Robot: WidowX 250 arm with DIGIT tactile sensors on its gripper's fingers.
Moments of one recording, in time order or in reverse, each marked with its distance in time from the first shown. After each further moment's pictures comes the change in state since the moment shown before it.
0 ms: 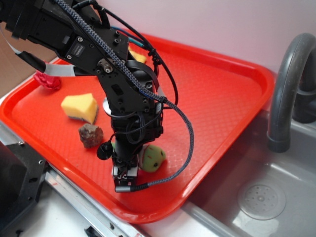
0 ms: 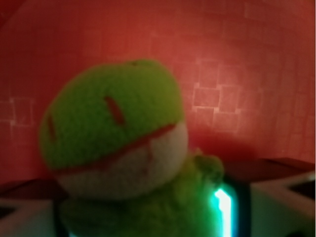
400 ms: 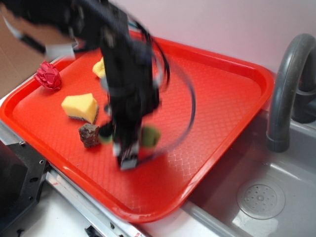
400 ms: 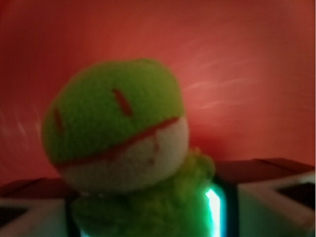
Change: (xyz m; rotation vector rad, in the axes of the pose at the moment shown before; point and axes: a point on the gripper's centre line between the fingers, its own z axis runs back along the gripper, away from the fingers) arm -0.005 0.024 0.040 -0.065 0.016 0.314
